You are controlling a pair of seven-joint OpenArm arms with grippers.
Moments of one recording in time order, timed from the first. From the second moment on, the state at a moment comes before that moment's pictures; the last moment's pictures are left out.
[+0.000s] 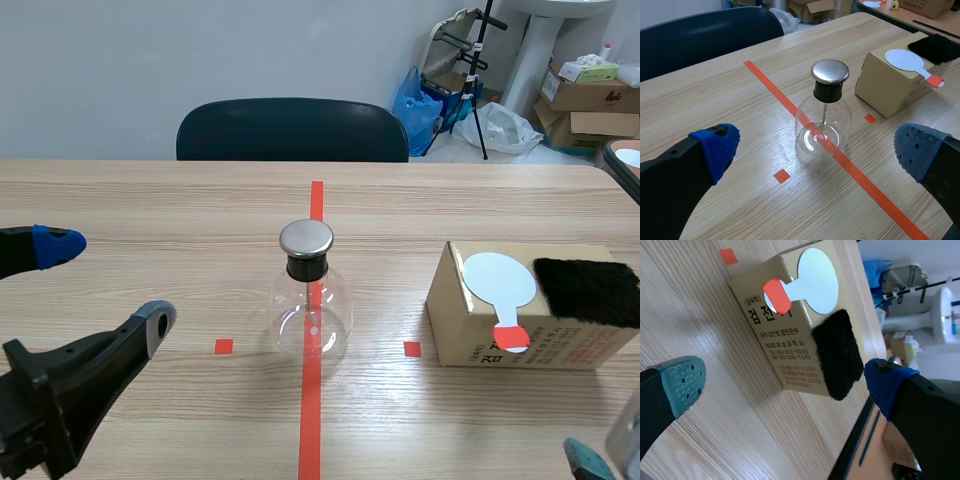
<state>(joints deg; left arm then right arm) 48.0 -32.4 -8.4 120.1 -21.3 -26.5 -8.4 -62.9 24.7 12.4 119.2 -40.1 3.9 11.2</state>
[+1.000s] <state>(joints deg) 48.0 -32.4 -8.4 120.1 -21.4 -26.5 -8.4 -46.0 19.8 1.5 103.3 -66.4 -6.4 10.1</state>
